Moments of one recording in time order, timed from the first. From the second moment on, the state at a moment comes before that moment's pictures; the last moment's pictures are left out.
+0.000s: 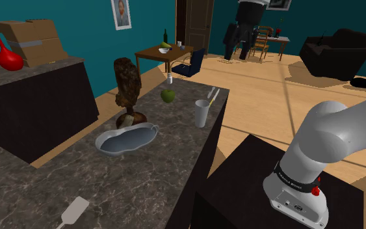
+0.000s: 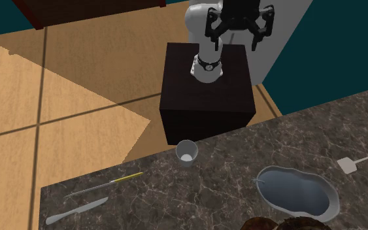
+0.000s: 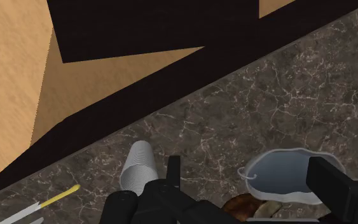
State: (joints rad) arm 0.02 -0.77 -0.05 -2.28 0.10 1.56 0.11
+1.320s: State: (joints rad) arm -0.03 -0.31 -0.18 -2.38 0.06 2.06 -0.03
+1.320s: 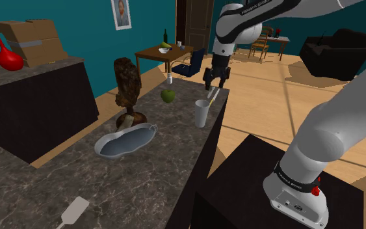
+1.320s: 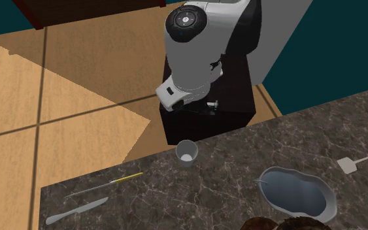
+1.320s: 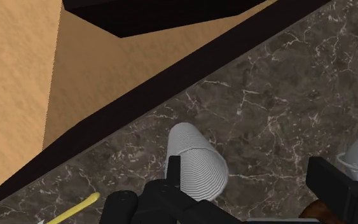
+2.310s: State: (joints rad) arm -0.06 0.13 -0.23 -2.26 0.15 2.33 -0.16
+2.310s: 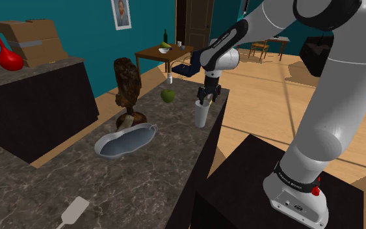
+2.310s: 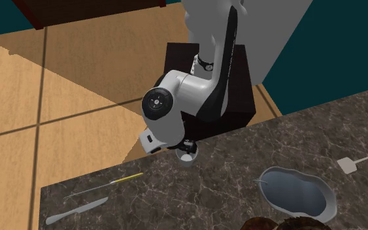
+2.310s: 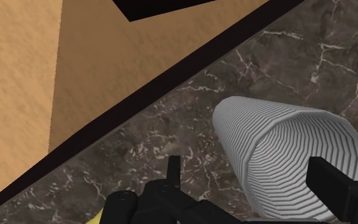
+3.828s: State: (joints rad) arm -0.06 0.16 -0.23 -2.27 0.17 2.37 -0.16
